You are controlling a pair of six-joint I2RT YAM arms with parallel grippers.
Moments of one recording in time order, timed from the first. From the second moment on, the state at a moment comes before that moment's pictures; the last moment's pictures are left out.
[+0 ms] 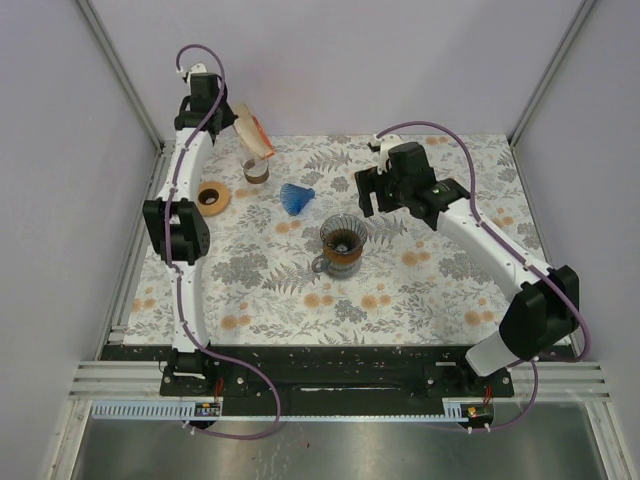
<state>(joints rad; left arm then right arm) -0.03 2.38 2.42 -0.58 -0.13 -0.48 0.51 1.55 1.38 -0.50 0.01 0.08</state>
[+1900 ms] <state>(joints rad) -0.26 1.45 1.11 -0.60 -0.09 -0.42 0.83 1.46 1.26 -0.25 -0.15 0.21</state>
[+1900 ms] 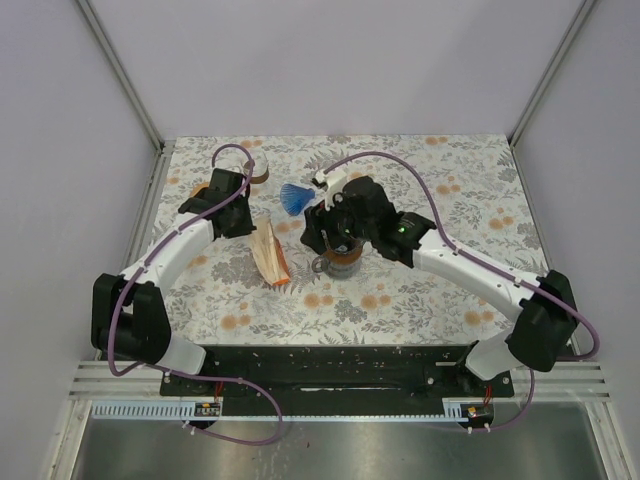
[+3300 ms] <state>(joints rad) 0.03 1.28 1.14 -0.60 0.02 -0.17 1.00 2.03 1.74 -0.37 0.00 0.11</state>
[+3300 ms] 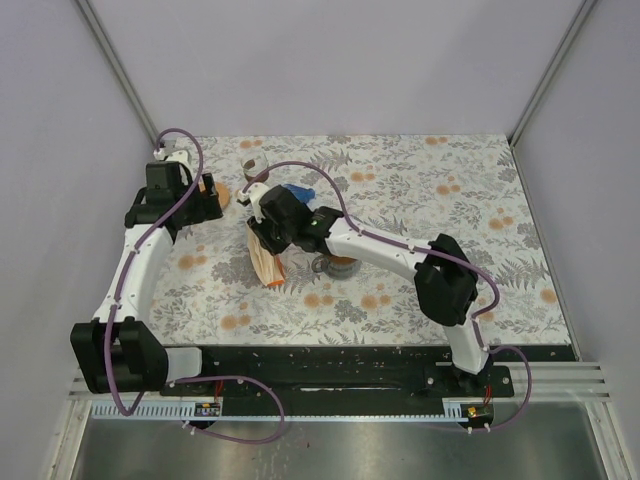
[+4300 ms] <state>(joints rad) 0.11 1.28 1.12 -0.57 0.16 -0.18 1.00 2.25 2.01 -0.51 0.05 0.01</state>
